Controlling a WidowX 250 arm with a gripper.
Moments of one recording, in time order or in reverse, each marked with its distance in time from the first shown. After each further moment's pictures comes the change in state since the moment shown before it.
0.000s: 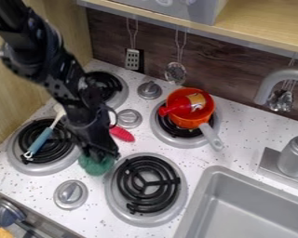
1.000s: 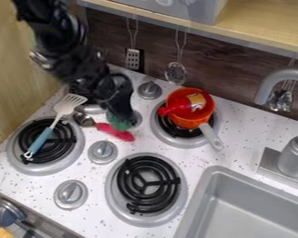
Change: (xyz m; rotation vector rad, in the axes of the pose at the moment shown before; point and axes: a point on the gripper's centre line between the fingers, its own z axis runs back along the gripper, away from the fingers) arm 0.080 0.017 -0.017 0.081 -0.265 -0.223
